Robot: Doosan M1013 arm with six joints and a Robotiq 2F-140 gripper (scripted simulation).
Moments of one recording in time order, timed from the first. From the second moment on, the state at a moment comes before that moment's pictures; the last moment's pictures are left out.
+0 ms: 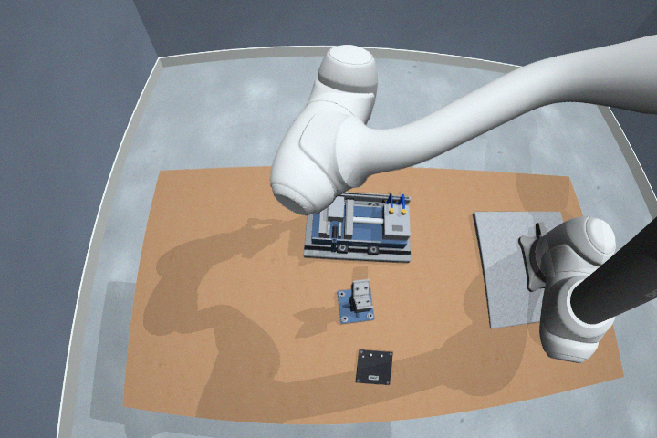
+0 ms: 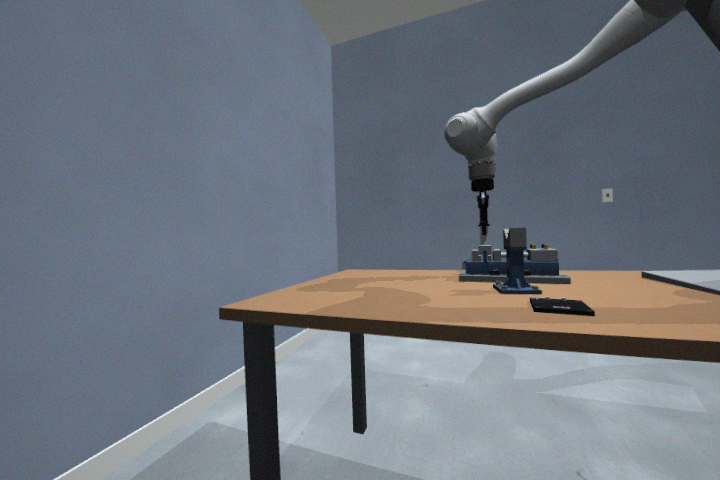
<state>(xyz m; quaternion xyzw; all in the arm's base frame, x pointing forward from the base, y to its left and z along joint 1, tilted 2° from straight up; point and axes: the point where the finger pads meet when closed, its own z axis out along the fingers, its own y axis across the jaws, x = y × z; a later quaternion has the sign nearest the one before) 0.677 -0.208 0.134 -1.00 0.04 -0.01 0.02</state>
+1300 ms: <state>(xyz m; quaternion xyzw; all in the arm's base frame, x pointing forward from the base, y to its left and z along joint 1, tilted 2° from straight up) 0.677 -0.208 0.125 -1.00 0.04 -0.01 0.02</state>
